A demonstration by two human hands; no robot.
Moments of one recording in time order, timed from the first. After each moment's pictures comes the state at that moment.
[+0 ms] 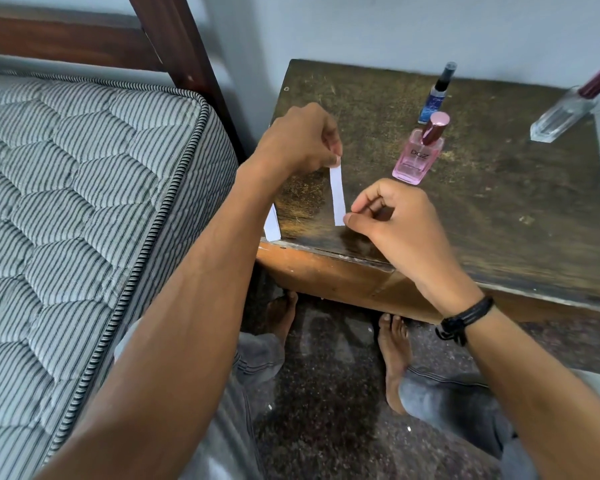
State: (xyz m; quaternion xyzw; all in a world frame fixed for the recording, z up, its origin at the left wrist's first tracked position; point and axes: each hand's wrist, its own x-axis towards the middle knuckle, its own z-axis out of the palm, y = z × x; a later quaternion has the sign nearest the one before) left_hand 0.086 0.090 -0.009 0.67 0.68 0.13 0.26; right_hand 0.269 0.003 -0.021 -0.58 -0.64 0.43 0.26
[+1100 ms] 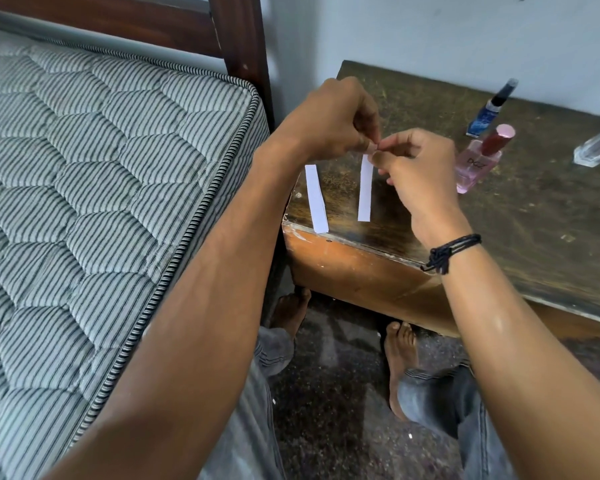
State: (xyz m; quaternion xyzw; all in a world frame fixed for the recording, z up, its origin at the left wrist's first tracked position) left_hand 0.040 0.076 0.013 0.74 0.59 0.21 0.25; right_hand 0.203 0.051 -0.018 -0.60 -0.56 0.43 0.38
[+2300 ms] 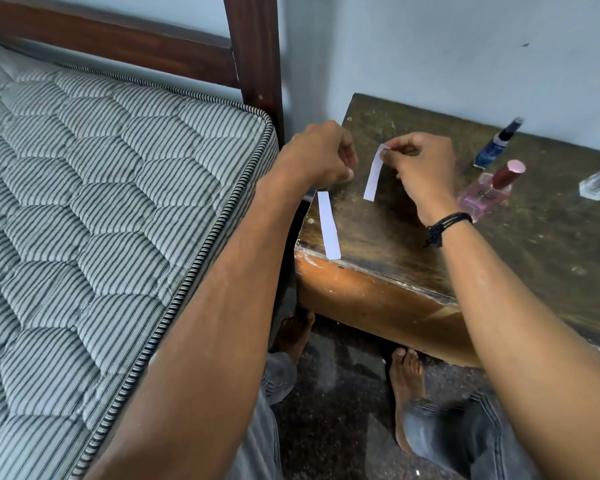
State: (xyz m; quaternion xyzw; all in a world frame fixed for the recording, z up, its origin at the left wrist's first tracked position) left_hand 0.013 0.078 -0.010 0.65 0.70 0.19 0.24; right_hand 0.192 0.123 -0.046 -0.59 -0.62 0.35 0.38
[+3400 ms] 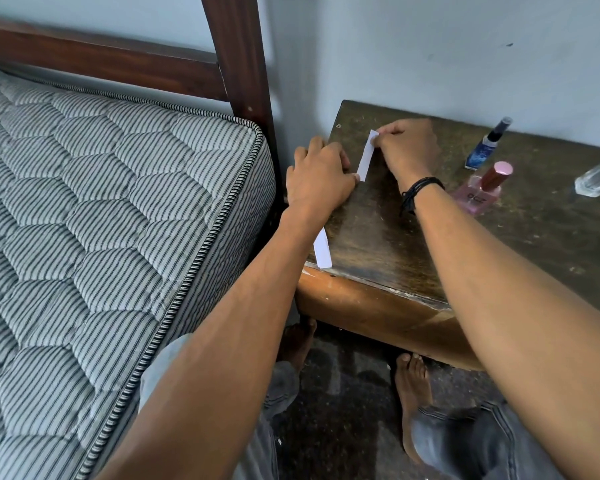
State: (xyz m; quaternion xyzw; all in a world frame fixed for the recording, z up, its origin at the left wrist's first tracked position) left_hand 0.055 0.079 -0.037 0.57 0.77 0.23 0.16; right_hand 0.173 0.170 -0.049 -0.67 -0.58 0.31 0.34
